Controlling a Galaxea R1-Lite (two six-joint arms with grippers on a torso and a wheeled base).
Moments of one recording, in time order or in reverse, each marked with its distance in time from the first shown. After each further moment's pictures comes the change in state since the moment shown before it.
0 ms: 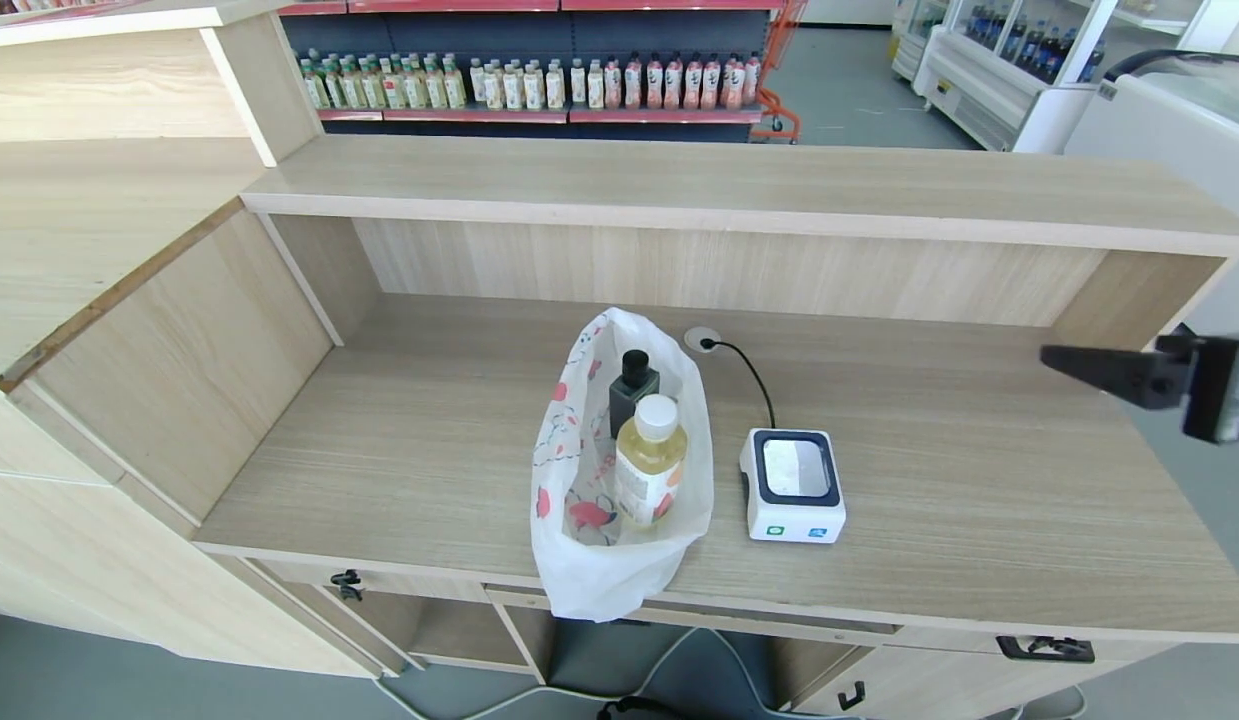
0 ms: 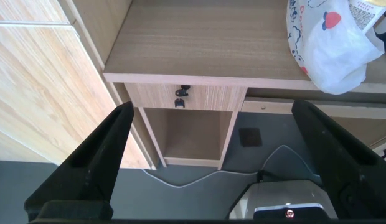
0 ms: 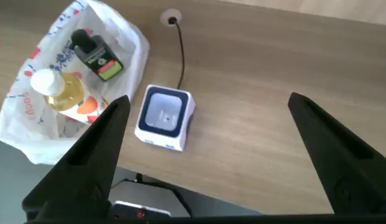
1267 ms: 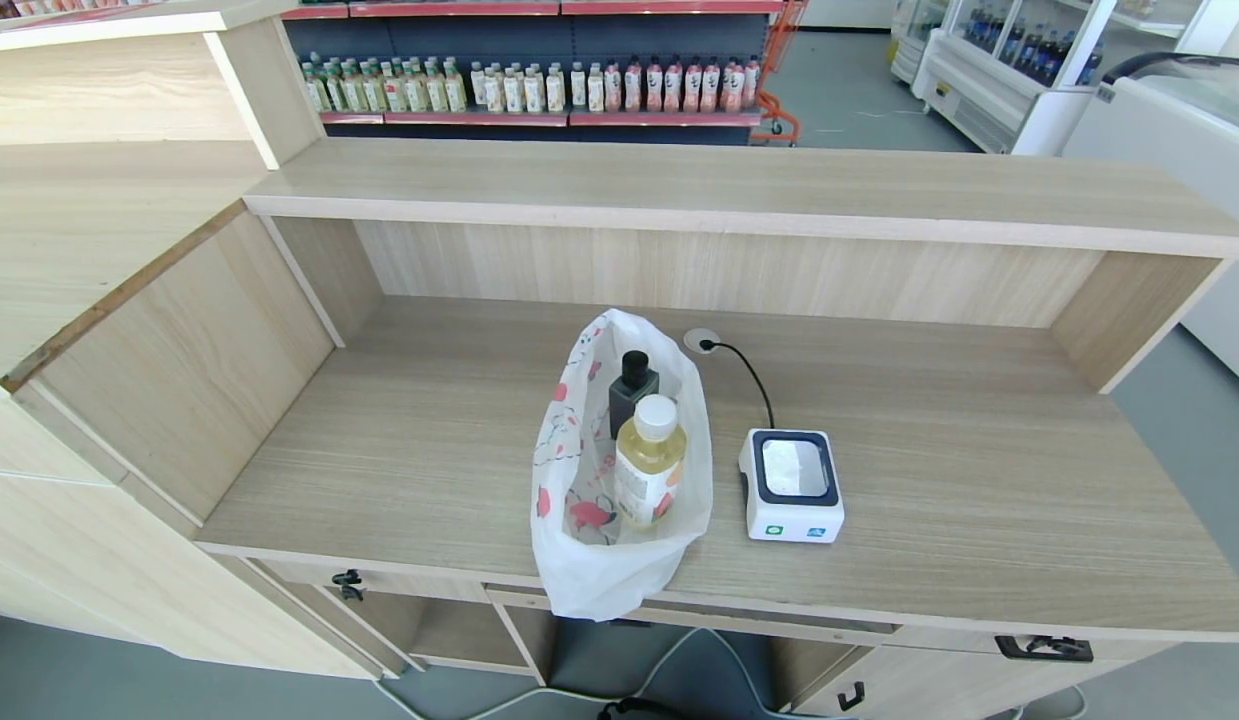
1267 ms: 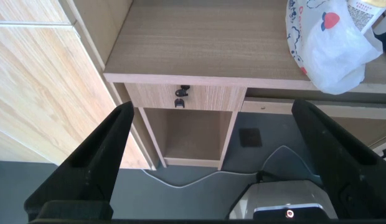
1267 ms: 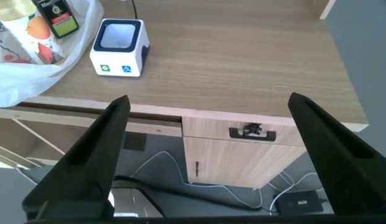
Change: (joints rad) left arm 0.000 0.000 0.000 0.000 0.000 -0.001; right arm -0.164 -1.094 0.827 0.016 -0.003 -0.024
